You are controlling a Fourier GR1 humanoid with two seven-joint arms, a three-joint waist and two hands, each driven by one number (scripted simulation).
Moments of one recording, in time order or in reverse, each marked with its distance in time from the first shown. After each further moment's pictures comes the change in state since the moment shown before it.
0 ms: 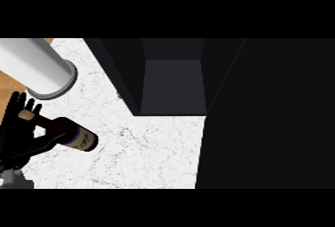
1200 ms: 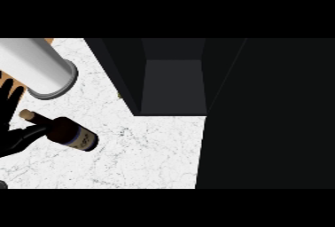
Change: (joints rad) left arm -0.082 0.030 -0.057 -0.403 -0.026 0.142 0.425; right arm 0.010 -0.013 0.002 0.003 0.003 -0.002 -0.020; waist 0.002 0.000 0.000
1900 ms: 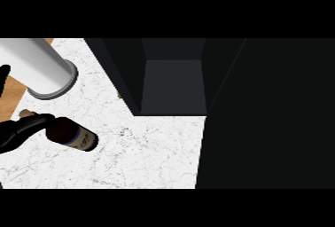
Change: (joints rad) left arm -0.171 0.028 -0.110 -0.155 -0.186 0.146 0.196; right arm 0.037 -0.007 0.005 0.001 -0.001 0.005 -0.039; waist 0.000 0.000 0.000
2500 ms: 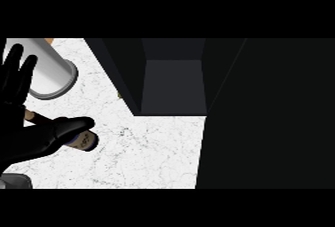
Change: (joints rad) left arm -0.089 -0.062 -0.174 -0.016 -0.148 0.076 0.026; right arm 0.035 -0.003 0.024 0.003 -0.002 -0.002 -0.034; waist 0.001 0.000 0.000
